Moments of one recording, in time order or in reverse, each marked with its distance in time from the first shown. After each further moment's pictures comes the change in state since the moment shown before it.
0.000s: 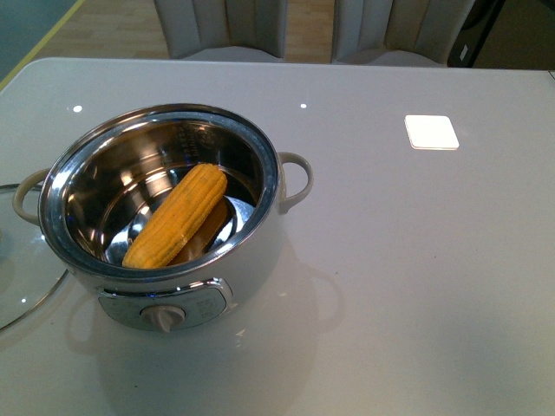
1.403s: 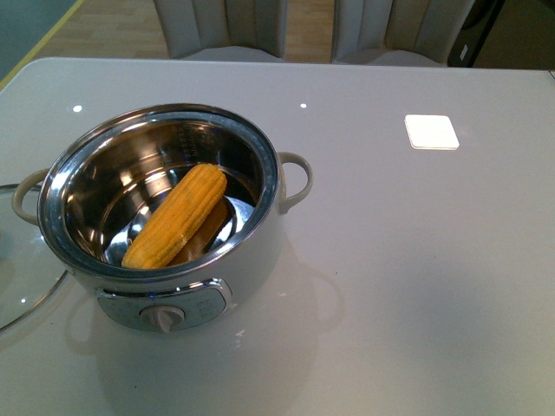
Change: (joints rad) left arm 0.000 0.000 0.000 0.000 0.000 0.000; right arm 0.216 0.548 0.082 0.438 0.207 0.017
